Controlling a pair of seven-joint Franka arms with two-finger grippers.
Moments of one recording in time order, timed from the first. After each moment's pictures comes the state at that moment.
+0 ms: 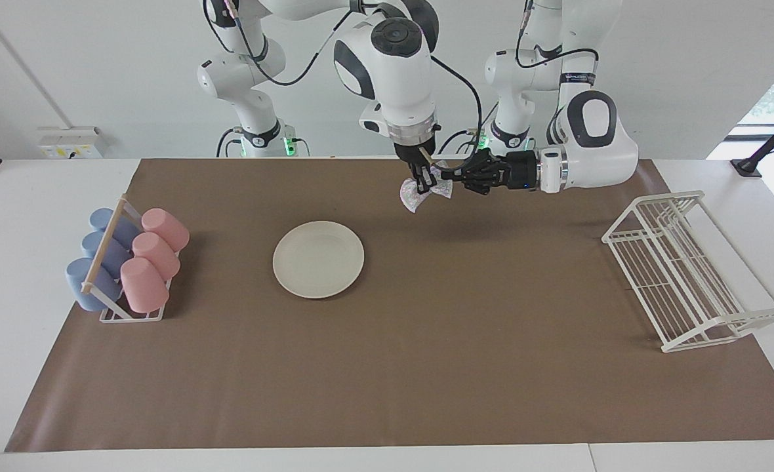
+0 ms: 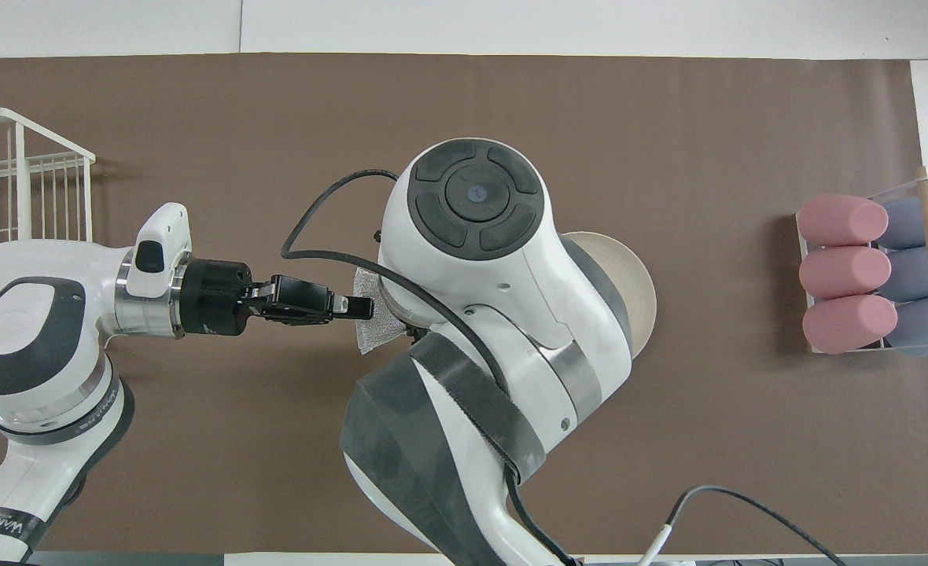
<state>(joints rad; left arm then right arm) -0.16 -0.05 -0.02 -2.20 -1.44 1.69 0.45 0.67 0.32 -0.01 -1.37 0.21 1.75 1.93</state>
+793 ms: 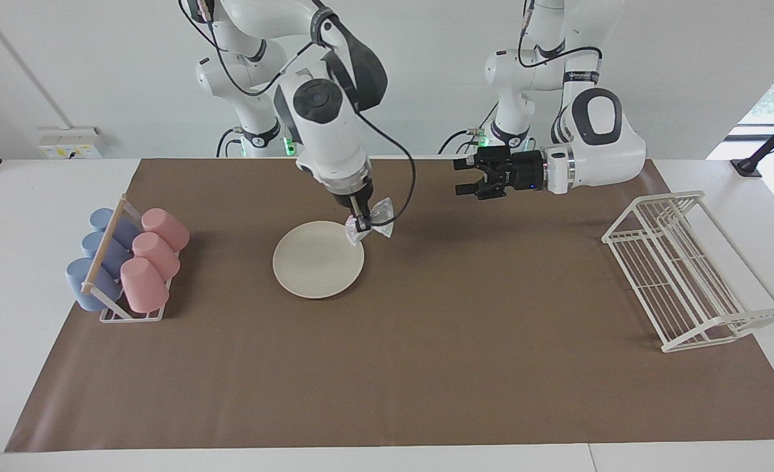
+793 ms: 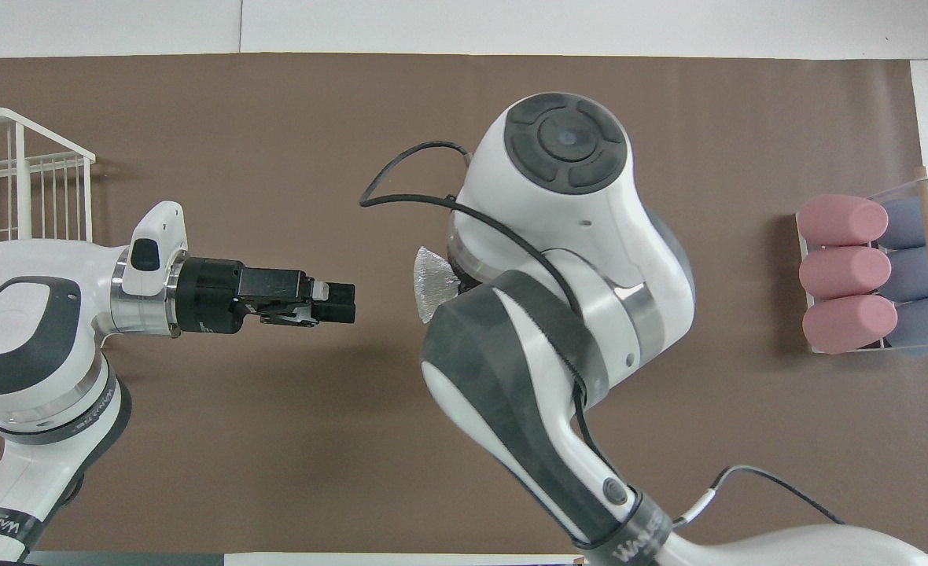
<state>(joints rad) -0.16 -0.06 -0.01 -2.17 -1.37 1.74 0.35 0.46 0.25 -0.03 -1.67 0.21 1.90 1.81</state>
